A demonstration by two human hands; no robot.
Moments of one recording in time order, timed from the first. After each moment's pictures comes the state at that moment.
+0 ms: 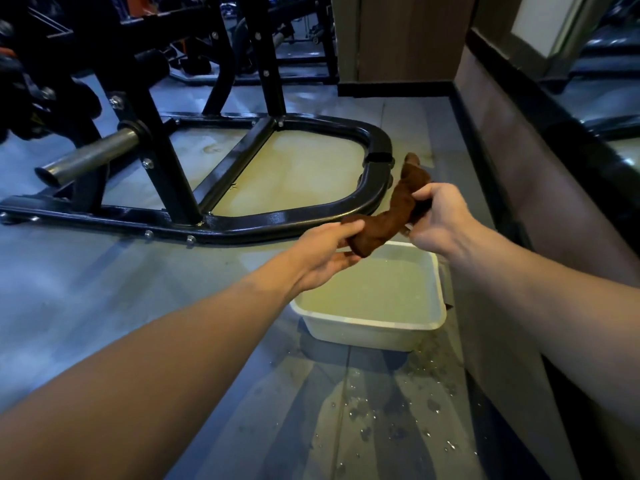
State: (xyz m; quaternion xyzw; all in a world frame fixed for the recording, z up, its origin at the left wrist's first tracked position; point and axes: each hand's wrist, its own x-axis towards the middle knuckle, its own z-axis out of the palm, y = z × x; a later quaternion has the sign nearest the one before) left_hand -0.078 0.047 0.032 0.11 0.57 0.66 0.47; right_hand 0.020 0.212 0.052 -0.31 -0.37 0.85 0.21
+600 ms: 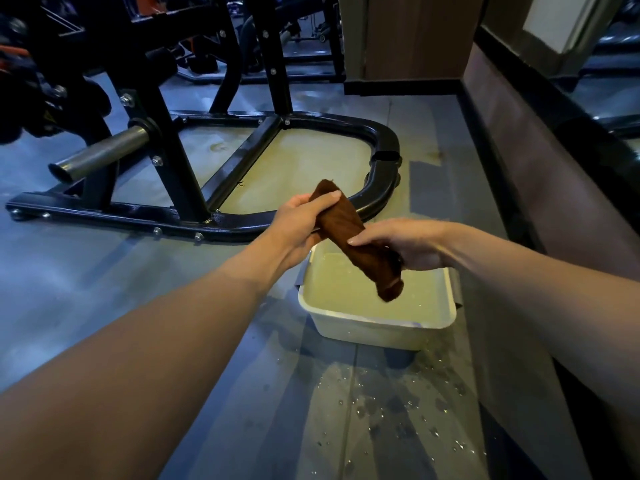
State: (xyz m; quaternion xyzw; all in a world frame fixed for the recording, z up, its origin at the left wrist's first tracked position) left_hand -0.121 0.029 0.046 0.09 0.61 0.72 0.33; right_hand 0.015 0.176 0.052 -0.23 -0.72 0.63 -0.17
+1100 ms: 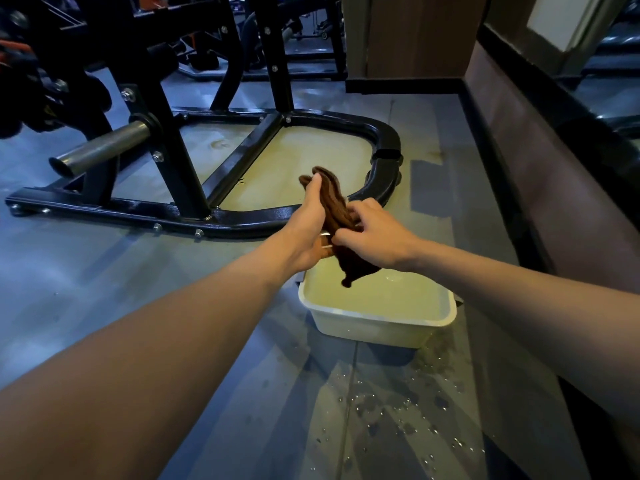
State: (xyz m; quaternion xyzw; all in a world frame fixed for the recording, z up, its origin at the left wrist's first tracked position) left_hand -0.107 0.033 0.047 0.08 0.63 0.66 0.41; right_hand -0.013 0.142 0.031 -0.14 -0.89 0.41 0.09
